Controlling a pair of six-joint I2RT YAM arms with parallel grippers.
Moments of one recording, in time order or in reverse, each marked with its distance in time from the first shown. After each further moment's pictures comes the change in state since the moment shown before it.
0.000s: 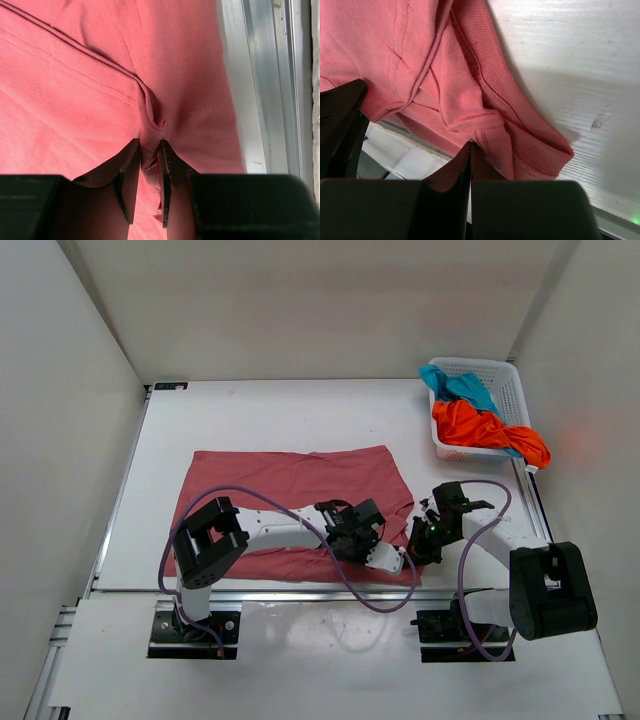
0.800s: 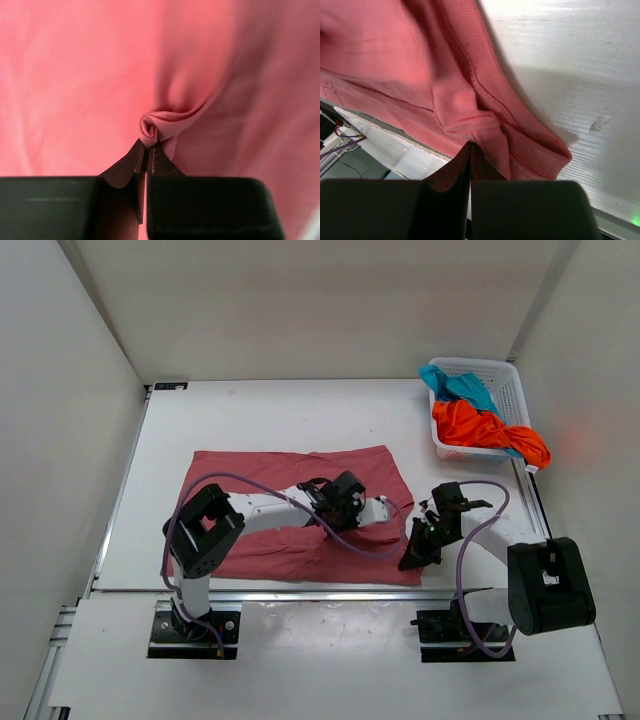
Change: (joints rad) left arm 0.157 0.003 -0.021 0.135 -0.079 -0.259; right arm 0.001 0.020 0.000 0.002 0.000 0.000
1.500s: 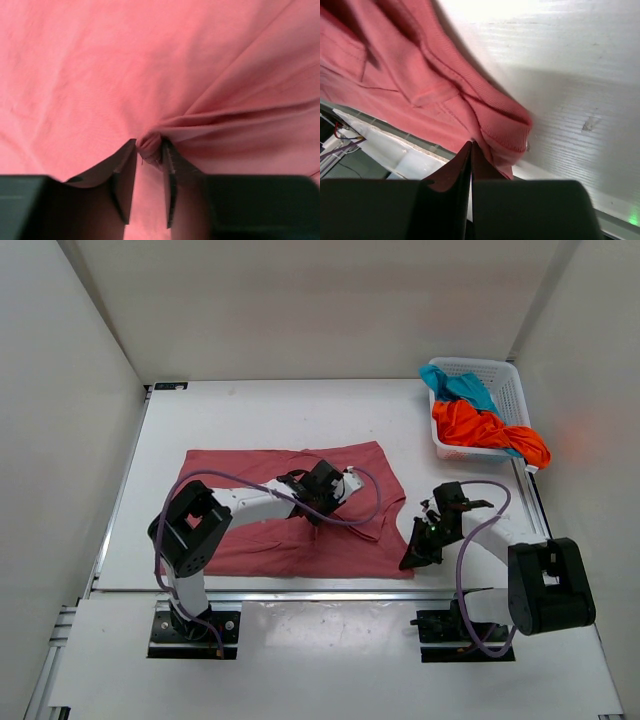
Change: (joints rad) left arm 0.145 -0.055 -0.100 0.073 -0.176 -0.308; right arm -0.007 0.019 0.000 -0.001 0.006 -0.004
